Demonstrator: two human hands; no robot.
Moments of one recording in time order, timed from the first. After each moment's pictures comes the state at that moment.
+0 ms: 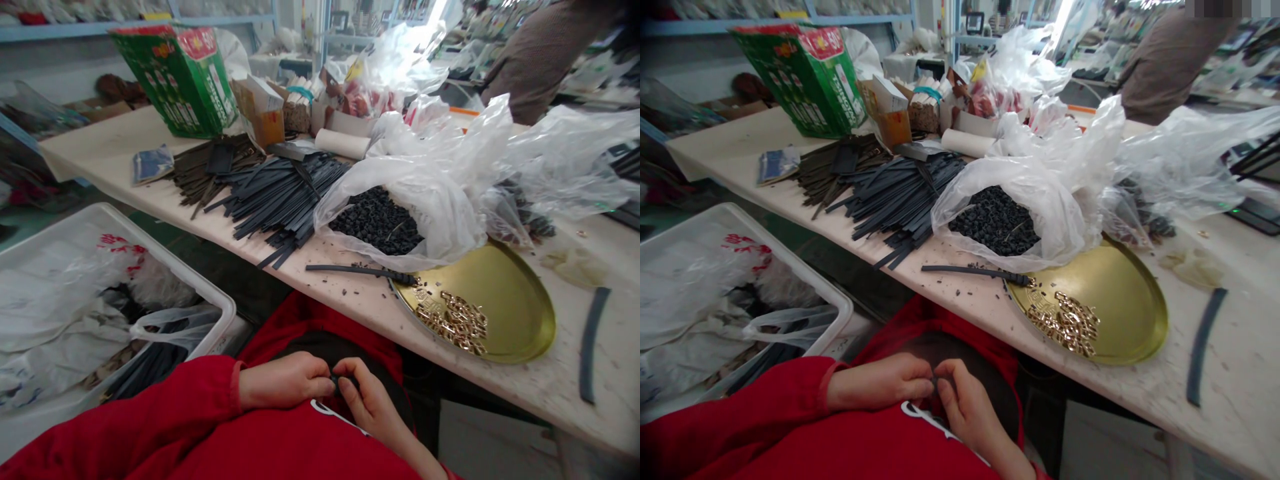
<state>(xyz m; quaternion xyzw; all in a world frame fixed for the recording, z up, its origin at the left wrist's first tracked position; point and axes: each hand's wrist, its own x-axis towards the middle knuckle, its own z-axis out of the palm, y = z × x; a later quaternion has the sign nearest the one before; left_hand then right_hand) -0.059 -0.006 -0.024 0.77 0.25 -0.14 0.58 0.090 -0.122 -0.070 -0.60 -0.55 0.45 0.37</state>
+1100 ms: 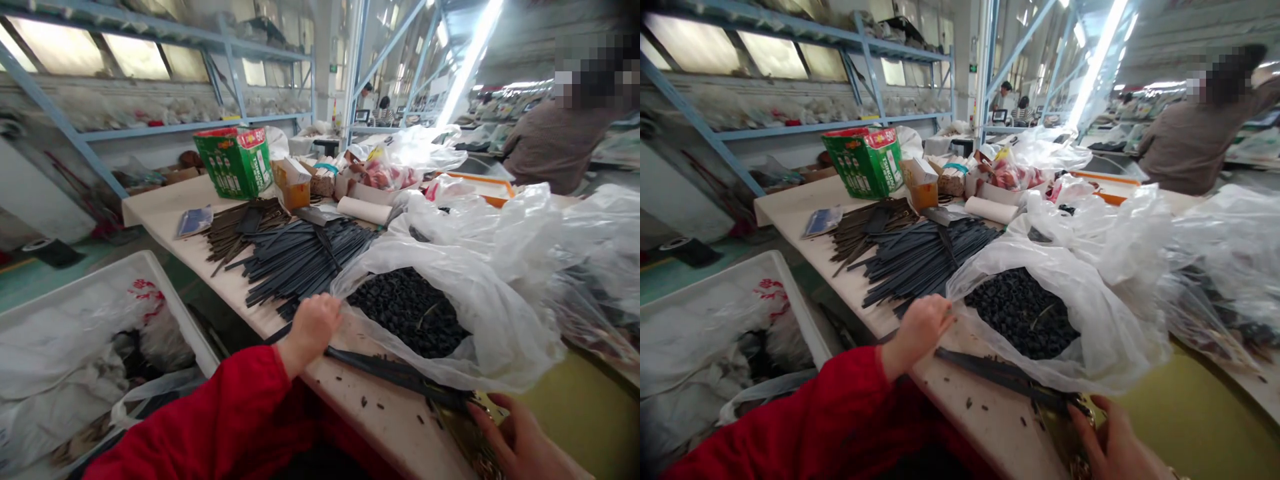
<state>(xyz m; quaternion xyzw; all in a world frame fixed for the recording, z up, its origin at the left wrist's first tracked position) 0.017 0.157 -0.022 0.89 0.43 0.11 0.01 0.289 -0.039 -0.079 -0.86 -0.45 0.17 0.14</state>
